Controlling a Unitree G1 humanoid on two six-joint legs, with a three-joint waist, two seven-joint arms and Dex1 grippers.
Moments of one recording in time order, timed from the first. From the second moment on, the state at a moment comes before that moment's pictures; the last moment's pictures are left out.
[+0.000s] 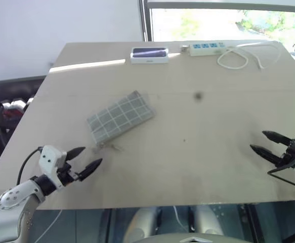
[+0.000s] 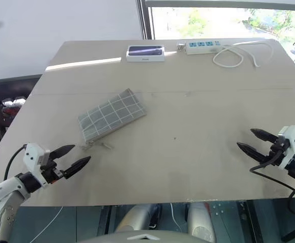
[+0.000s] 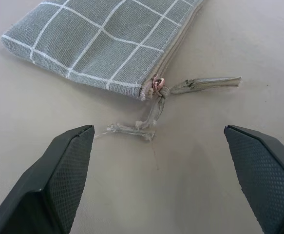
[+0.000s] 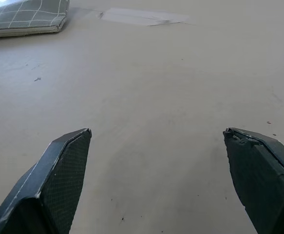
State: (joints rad) left arm 0.28 0.66 0.42 -0.11 -0.48 0.20 -0.91; right arm 0.02 -0.73 -0.41 0.17 0.55 0.15 1.15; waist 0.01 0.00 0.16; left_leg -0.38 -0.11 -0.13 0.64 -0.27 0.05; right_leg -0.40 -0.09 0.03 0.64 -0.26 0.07
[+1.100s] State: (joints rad) left arm 0.24 0.68 0.43 -0.01 -0.38 0.11 -0.88; right arm 0.01 -0.74 -0.41 0.21 0.55 0.15 1.20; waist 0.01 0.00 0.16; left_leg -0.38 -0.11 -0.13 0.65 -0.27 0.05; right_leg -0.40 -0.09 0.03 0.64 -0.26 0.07
